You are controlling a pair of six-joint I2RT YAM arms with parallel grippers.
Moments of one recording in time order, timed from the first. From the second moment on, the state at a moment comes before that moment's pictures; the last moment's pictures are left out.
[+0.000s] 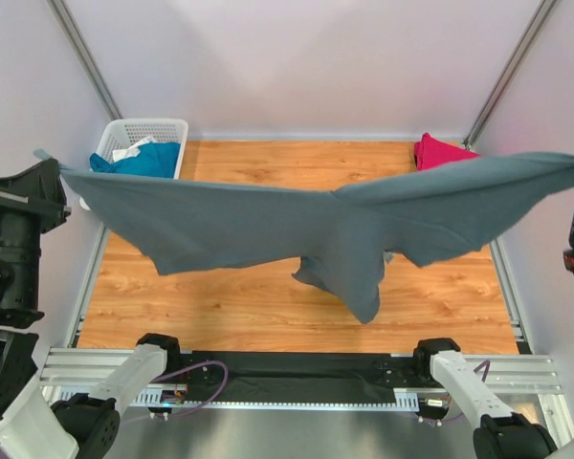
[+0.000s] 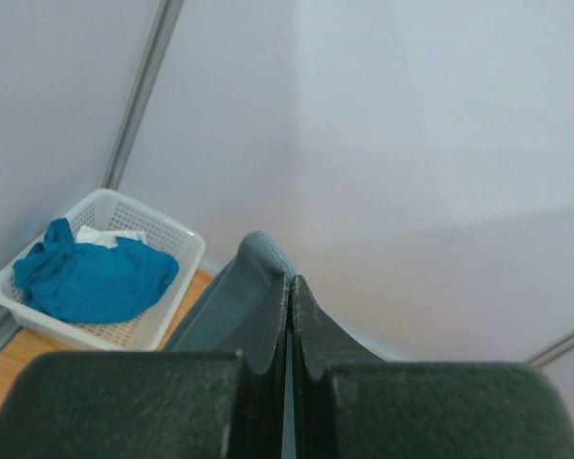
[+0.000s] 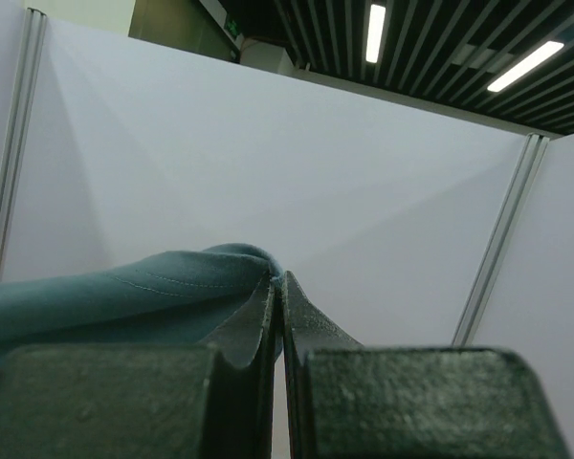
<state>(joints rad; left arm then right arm) -0.16 0.91 2.06 -0.94 -0.37 -0.47 0.09 0.84 2.11 -0.58 -0.23 -0.15</state>
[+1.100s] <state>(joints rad) -0.17 1.36 1.76 -0.81 -0.44 -0.51 -0.12 1.23 1.64 -0.42 -0.30 -0.08</state>
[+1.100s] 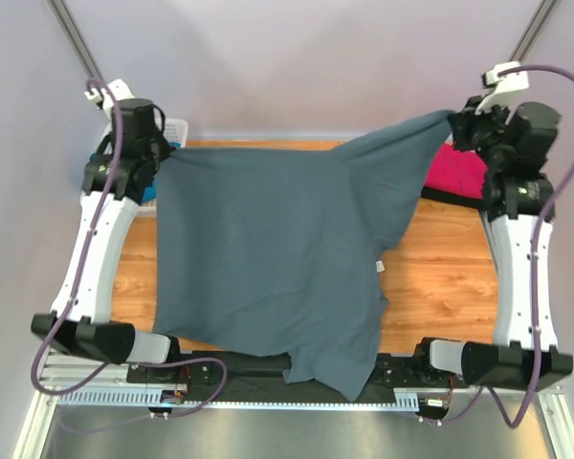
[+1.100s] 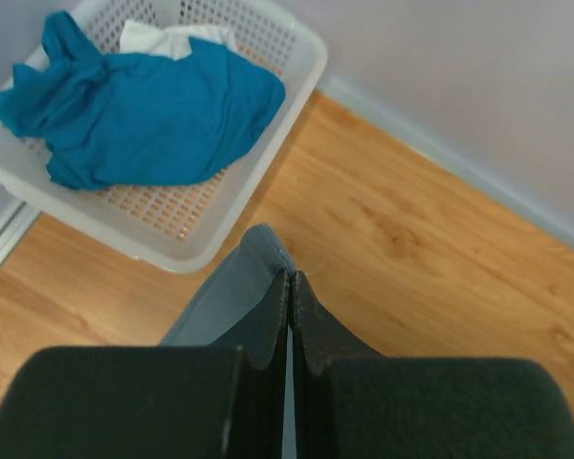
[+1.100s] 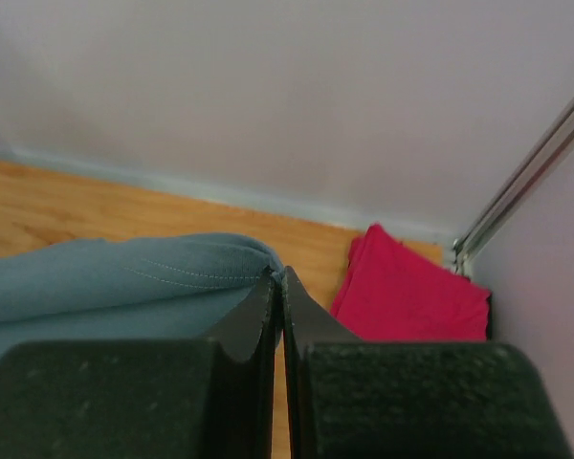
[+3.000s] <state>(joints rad) -0.11 2.24 2.03 -0.37 -0.32 -0.49 0.07 2.04 1.96 -0.20 -0.15 -0.28</state>
